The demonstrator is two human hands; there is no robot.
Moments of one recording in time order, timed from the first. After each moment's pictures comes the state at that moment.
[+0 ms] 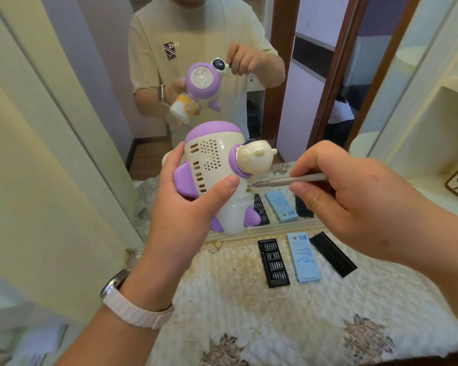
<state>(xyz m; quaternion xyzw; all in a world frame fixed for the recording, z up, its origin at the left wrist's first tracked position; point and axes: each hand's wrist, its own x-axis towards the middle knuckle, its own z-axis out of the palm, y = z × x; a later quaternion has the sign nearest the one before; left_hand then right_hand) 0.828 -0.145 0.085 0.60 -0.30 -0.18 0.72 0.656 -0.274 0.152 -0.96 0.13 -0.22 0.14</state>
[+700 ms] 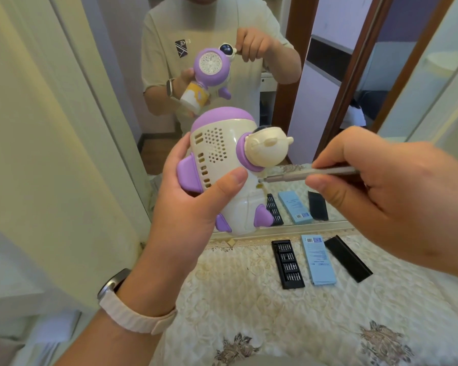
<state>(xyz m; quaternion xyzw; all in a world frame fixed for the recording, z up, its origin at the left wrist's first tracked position) 0.855 -0.112 0.085 0.53 -0.30 -0.20 0.76 0.678 -0.235 0.171 -0.96 0.09 -0.25 0.01</state>
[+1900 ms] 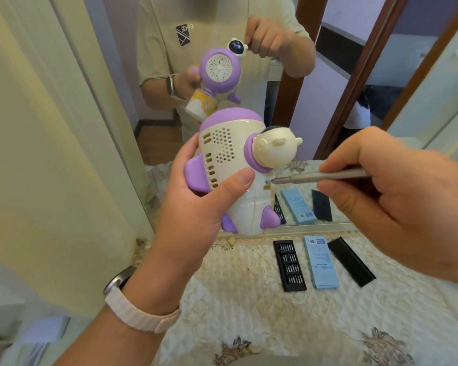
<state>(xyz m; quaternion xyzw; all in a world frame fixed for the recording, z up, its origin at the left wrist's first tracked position) 0.879 -0.126 0.069 0.52 -0.29 -0.23 0.77 0.708 -0.251 0.158 -0.97 0.09 -0.24 0.05</state>
